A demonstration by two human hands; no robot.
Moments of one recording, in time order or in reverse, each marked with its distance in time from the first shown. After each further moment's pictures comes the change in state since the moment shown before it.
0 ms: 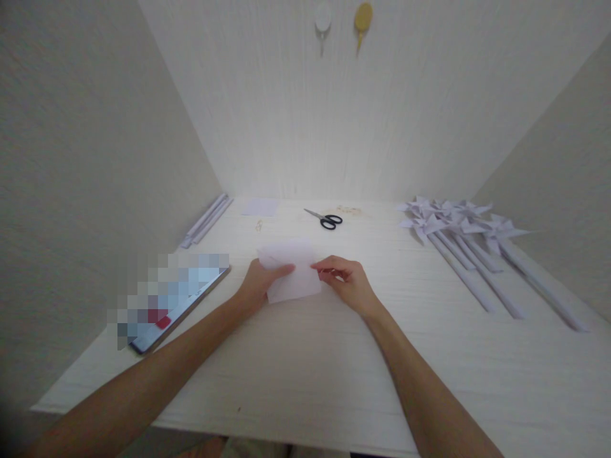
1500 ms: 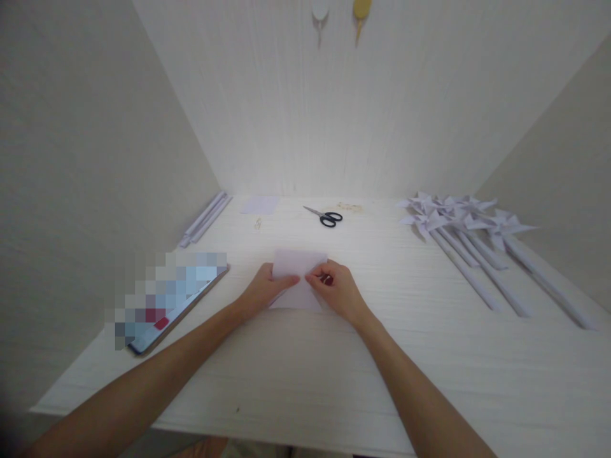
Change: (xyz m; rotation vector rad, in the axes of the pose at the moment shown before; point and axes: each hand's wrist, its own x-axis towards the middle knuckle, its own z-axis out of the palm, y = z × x) left_hand -0.007 0.000 0.001 0.287 -0.255 0.008; right_hand -0.003 0.000 0.021 -0.218 0.100 0.157
